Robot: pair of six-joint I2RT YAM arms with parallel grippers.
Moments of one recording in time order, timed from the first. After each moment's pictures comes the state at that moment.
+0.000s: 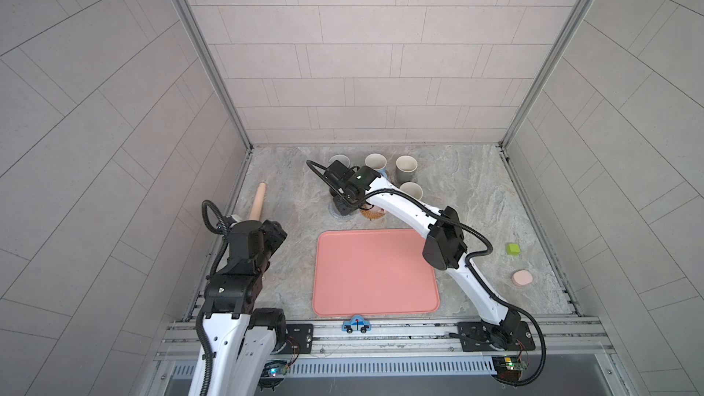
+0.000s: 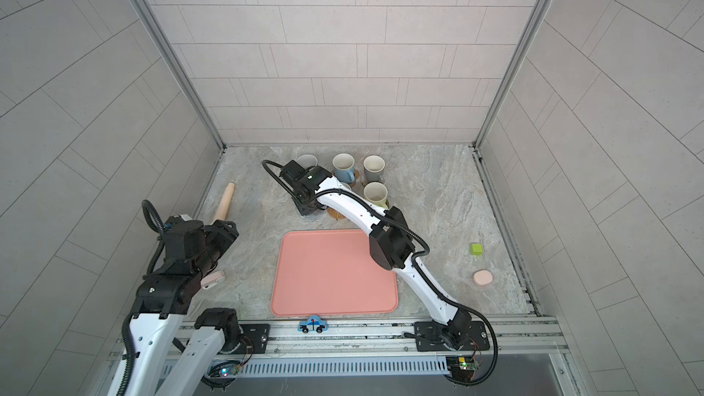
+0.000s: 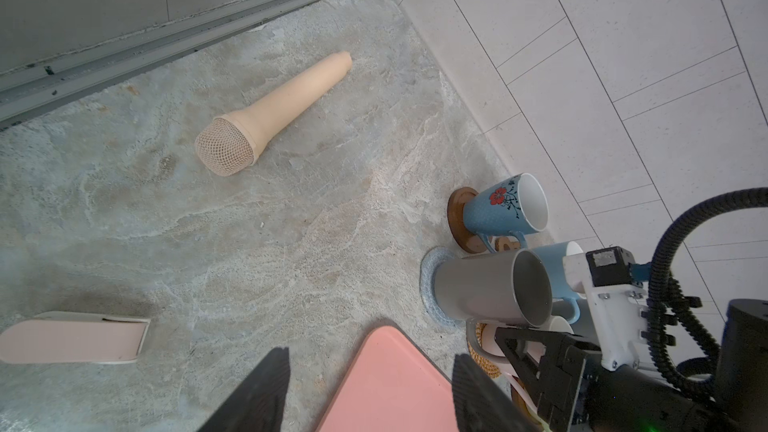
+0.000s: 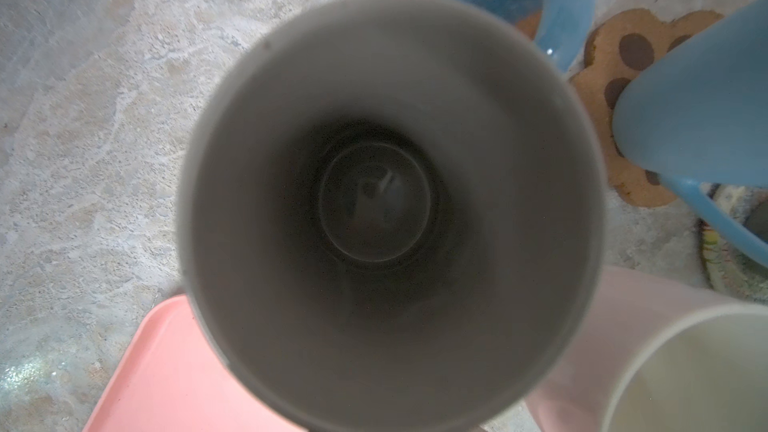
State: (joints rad) left arm -0.02 0.54 0.71 -0.80 -0.14 -0.88; right arm 0.83 2.45 2.44 -1.16 0.16 0.28
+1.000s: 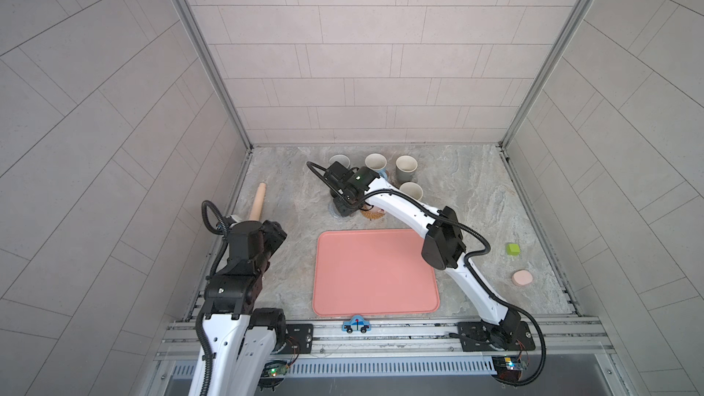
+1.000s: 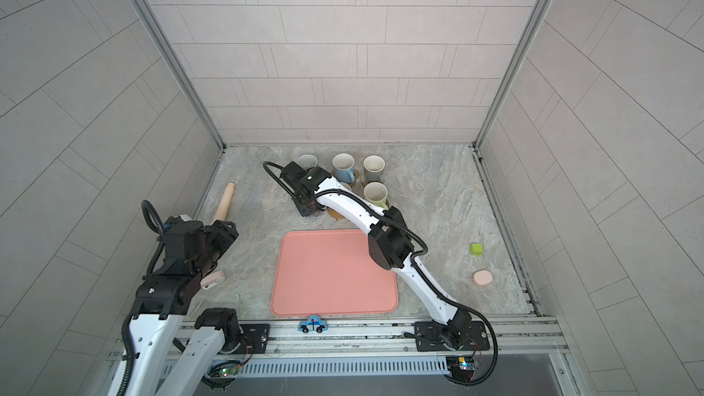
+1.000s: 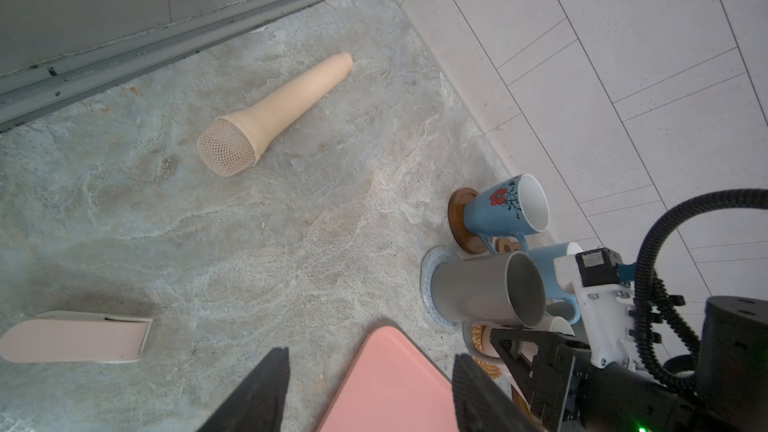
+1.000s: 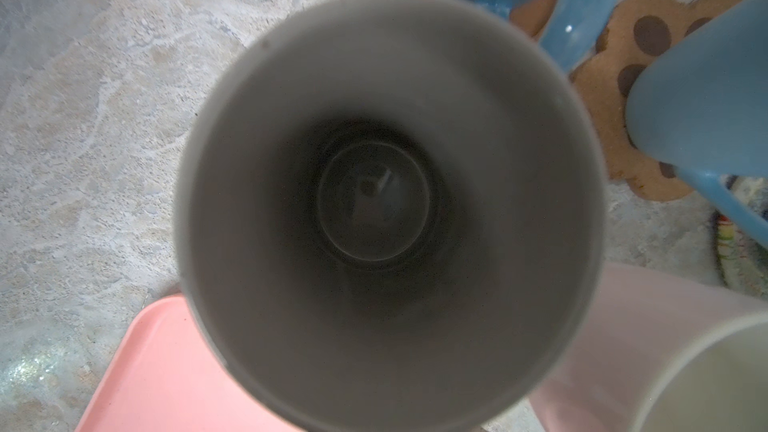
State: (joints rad) left arm -0.02 0.54 0.71 -0.80 -0.14 -0.88; right arm 0.83 2.46 2.45 -1.18 0.16 0.29
